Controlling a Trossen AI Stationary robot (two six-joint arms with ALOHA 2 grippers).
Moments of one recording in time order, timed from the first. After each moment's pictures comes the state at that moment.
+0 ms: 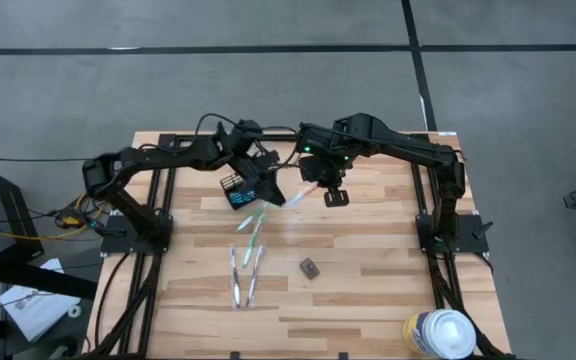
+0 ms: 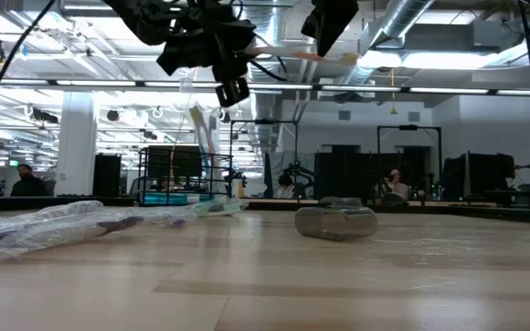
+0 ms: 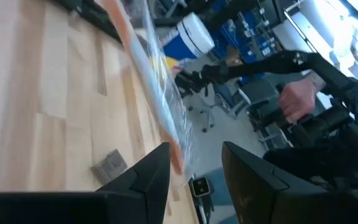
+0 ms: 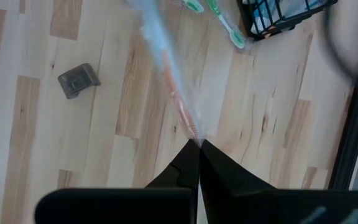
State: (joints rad) left arm 0.42 1.58 1.08 -0.04 1.08 -0.41; right arm -0.17 1.91 2.15 -1.54 -0.06 -0.37
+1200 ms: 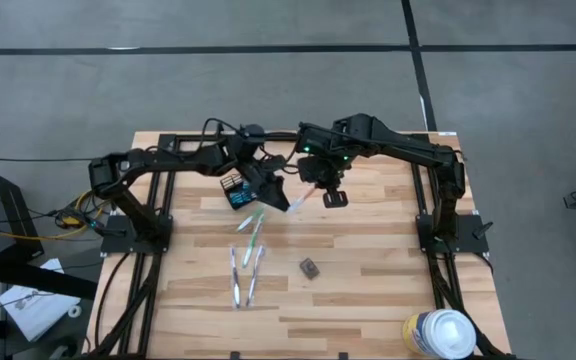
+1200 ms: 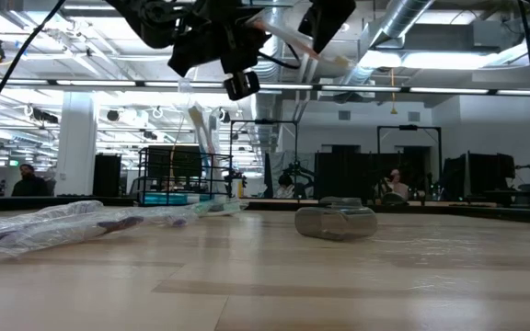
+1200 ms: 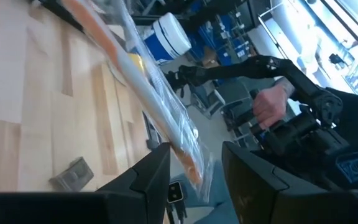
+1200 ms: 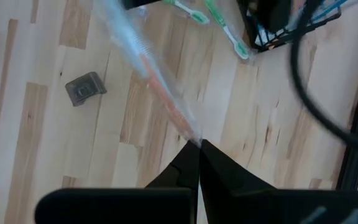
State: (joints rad) left arm 0.37 1.63 1.08 0.16 1.13 -0.61; right arm -0.17 1.91 2.15 -1.51 -0.08 -0.37
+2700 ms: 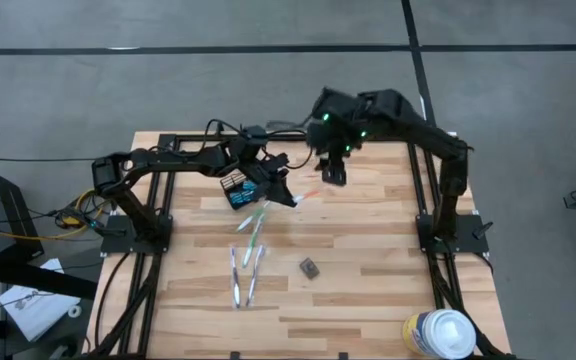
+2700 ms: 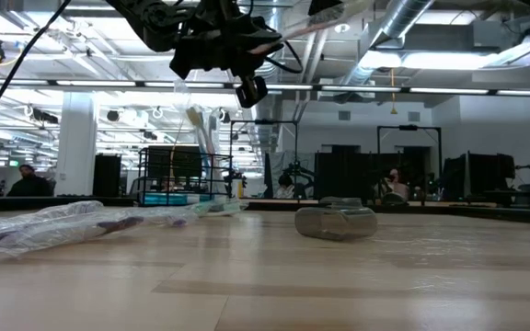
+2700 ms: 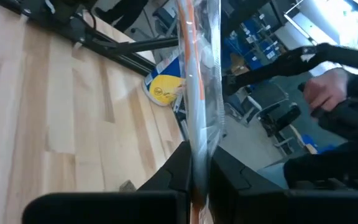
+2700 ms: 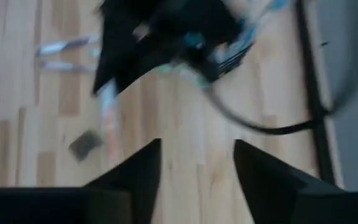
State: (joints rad) left arm 0.37 1.65 1.09 0.19 0.99 -0.45; right arm -0.26 1.89 2.36 -1.53 -0.10 -0.18
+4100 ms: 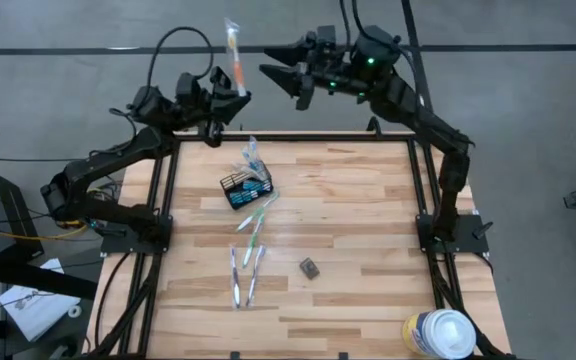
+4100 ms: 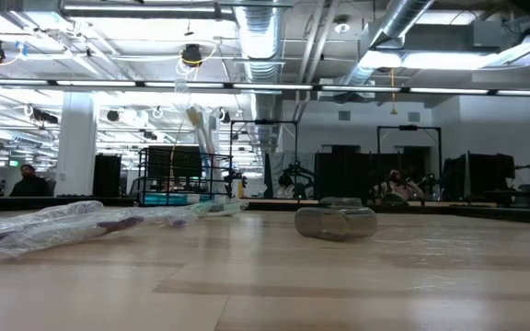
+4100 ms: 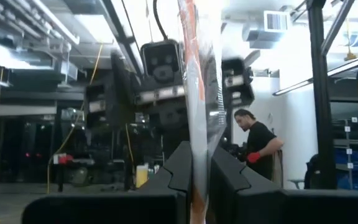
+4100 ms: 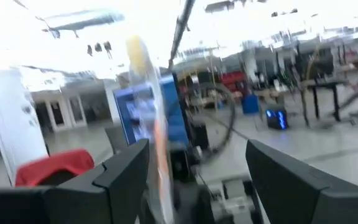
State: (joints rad) left arm 0.62 1.24 1.11 0.73 0.55 -0.34; right arm -0.37 1.89 2.35 -0.21 -0.27 0.26
